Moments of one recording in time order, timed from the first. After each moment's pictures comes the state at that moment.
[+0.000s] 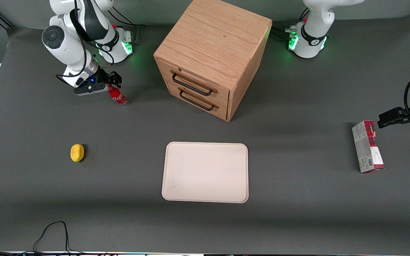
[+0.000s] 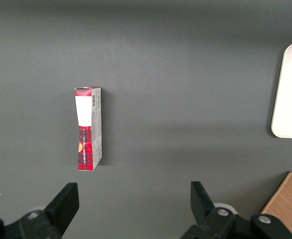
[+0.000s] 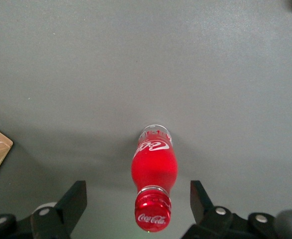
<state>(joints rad) 0.20 -0.45 0.04 -2.79 0.08 2.28 0.05</state>
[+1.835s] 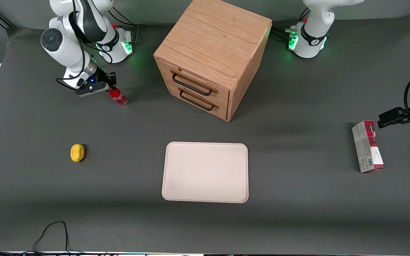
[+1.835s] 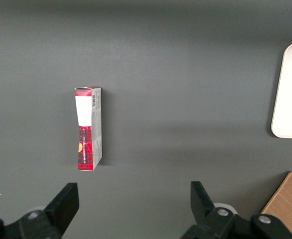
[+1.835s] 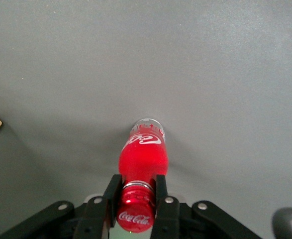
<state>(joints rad) 0.20 -0.45 0.00 -2.83 0.07 2.30 -0.09</state>
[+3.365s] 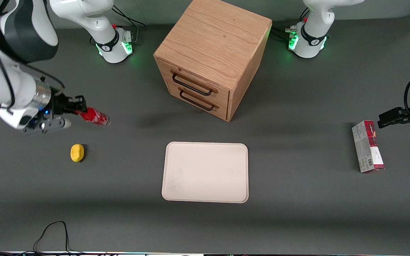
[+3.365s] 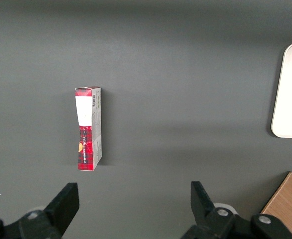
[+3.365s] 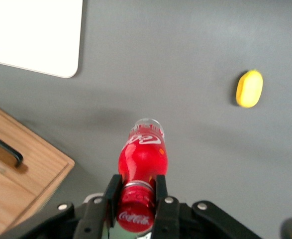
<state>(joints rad) 0.20 0.21 -0.05 -1.49 0.07 1.48 0.01</state>
